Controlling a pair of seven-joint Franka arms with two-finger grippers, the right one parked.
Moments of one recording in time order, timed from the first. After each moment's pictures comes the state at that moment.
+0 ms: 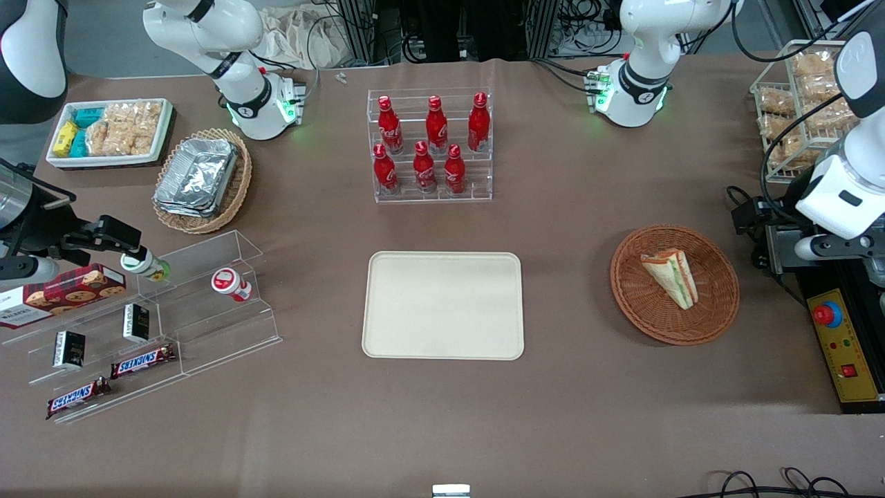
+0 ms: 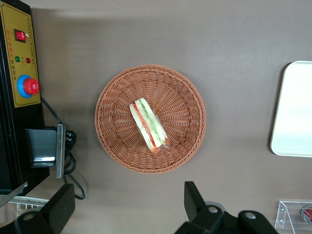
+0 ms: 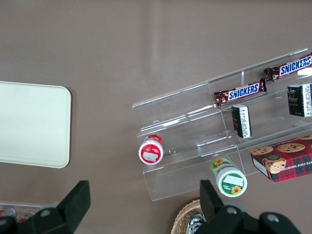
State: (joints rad) arm 0.11 0.06 -0.16 -1.63 0.05 1.65 -0.08
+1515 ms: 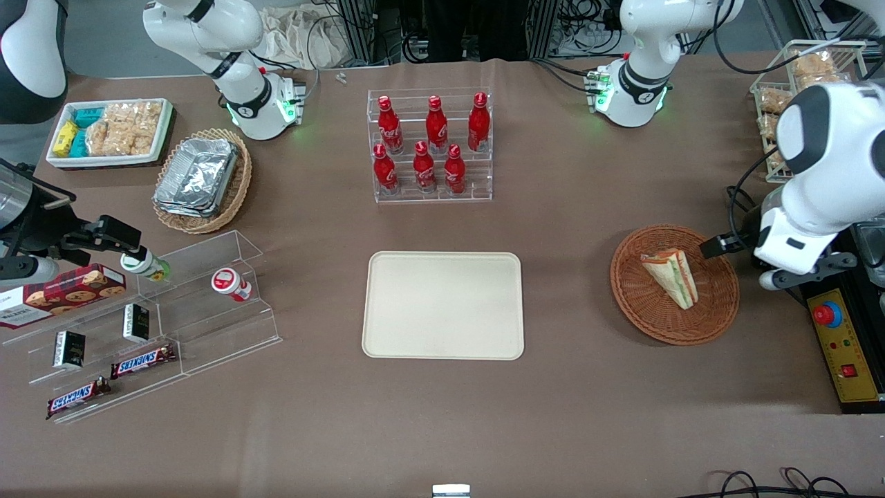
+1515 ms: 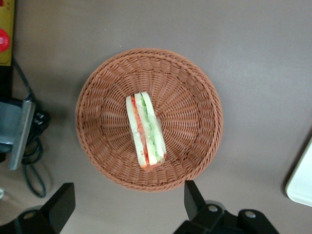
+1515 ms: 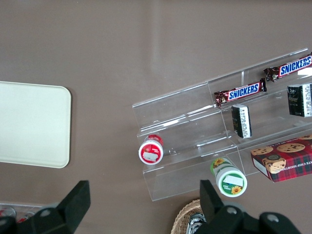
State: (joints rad) arm 0.11 0.08 -0.15 -1.95 0.05 1.97 -0.33
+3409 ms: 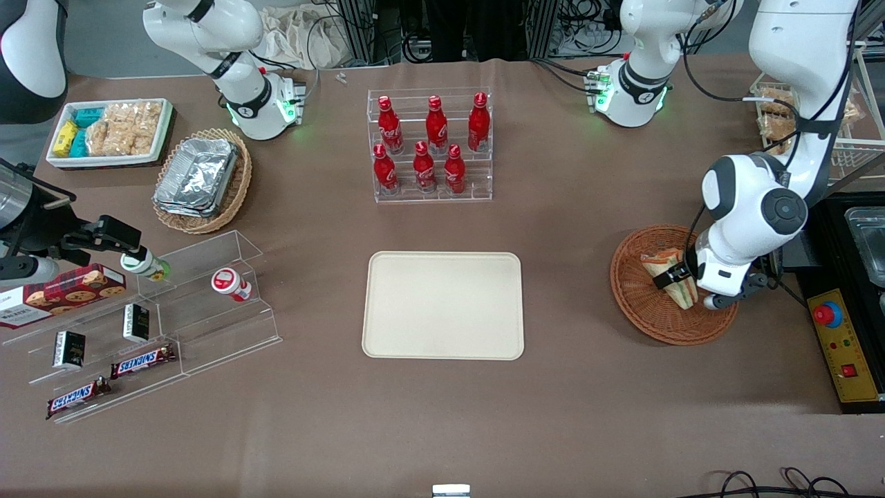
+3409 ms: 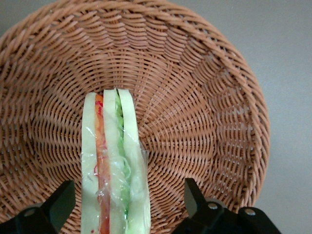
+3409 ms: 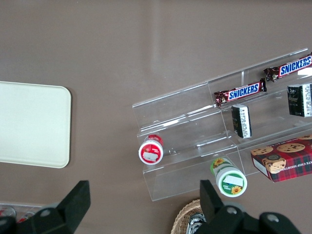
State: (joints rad) arm 0.12 0.27 -0.15 -2.23 0.00 2.48 -0.46
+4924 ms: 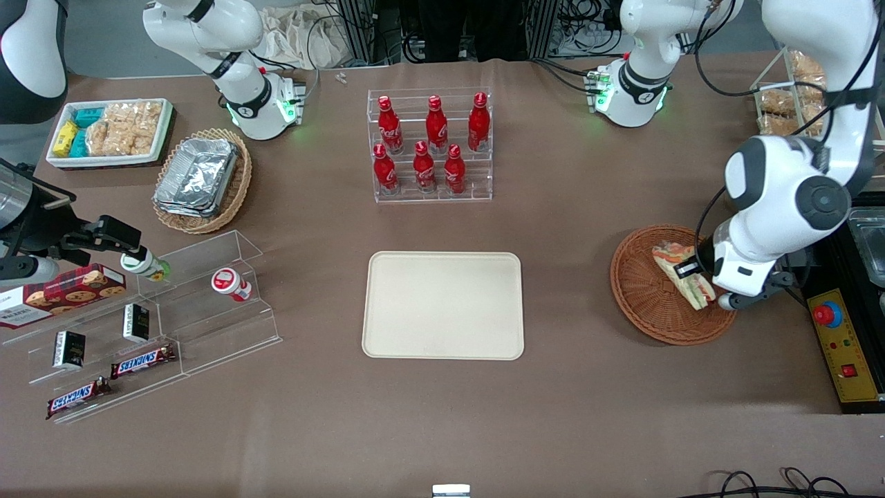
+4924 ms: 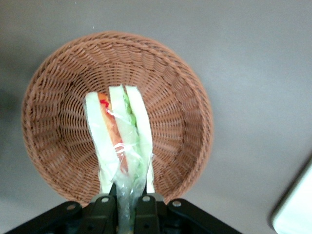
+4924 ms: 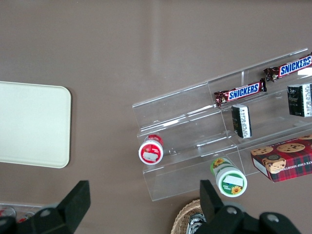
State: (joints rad) arm 0.12 0.16 -0.20 -1.98 0.00 2.07 -0.45
